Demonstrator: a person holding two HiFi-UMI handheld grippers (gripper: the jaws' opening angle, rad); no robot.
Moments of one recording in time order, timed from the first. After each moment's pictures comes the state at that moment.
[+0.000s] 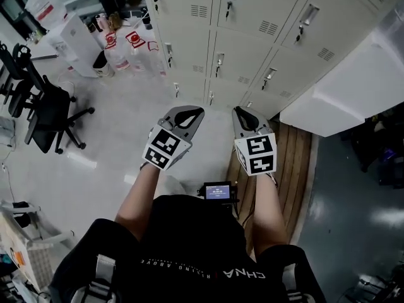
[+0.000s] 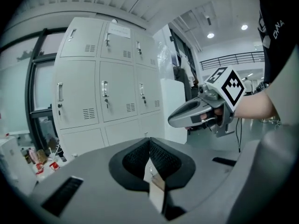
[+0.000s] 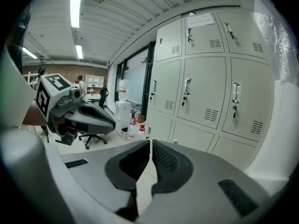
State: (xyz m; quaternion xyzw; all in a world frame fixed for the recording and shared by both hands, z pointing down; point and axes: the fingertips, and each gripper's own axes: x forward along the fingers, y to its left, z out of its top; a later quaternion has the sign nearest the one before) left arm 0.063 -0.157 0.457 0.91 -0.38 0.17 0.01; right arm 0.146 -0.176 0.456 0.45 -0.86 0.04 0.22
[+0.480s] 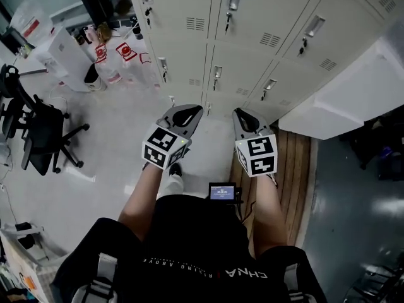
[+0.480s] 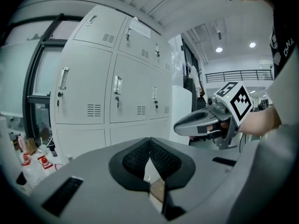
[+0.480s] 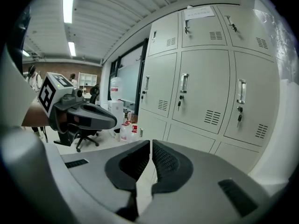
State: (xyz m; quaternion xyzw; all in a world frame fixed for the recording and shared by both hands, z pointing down) left arm 0.026 -0.264 0.455 0.92 -0.37 0.11 0.06; right arm 0.118 -0.269 0.460 0.48 -0.85 0.04 0.22
